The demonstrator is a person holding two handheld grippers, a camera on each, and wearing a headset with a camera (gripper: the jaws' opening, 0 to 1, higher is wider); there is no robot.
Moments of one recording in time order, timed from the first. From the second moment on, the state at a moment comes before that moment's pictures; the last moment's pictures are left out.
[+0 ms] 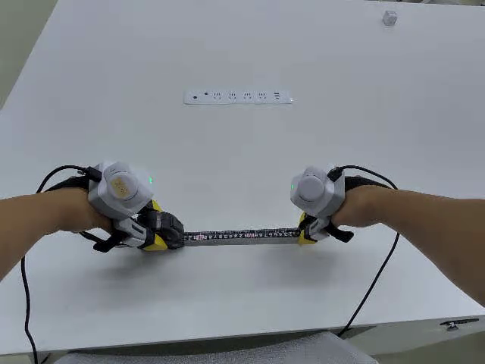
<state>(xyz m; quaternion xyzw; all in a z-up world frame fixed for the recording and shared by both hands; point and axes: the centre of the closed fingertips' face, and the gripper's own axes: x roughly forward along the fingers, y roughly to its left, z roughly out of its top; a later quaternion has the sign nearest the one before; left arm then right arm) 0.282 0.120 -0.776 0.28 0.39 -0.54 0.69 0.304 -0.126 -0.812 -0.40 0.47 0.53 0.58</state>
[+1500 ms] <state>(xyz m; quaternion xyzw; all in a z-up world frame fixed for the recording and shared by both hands) 0.282 0.119 -0.776 0.28 0.39 -0.53 0.70 0.305 -0.121 -0.811 -0.38 0.43 0.54 0.62</state>
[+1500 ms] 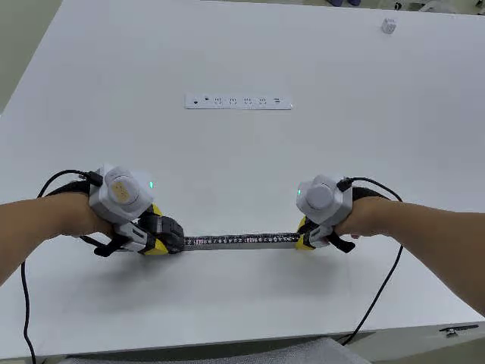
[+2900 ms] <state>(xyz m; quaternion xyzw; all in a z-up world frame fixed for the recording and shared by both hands) 0.255 0.206 -0.737 0.06 0.36 -0.32 0.87 0.283 -0.152 -0.772 -0.24 0.40 0.45 0.76</state>
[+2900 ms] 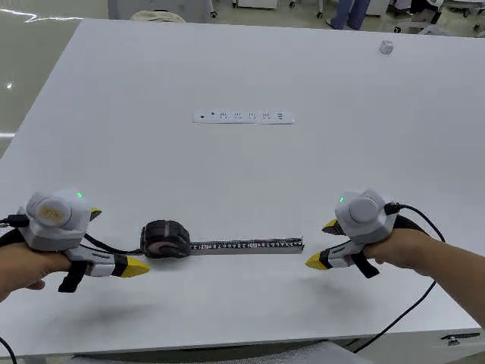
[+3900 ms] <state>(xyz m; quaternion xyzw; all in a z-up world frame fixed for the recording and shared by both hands) 0.184 0.252 -0.728 -0.03 0.31 -0.24 0.92 0.222 -0.194 -0.739 -0.13 0.34 0.34 0.87</state>
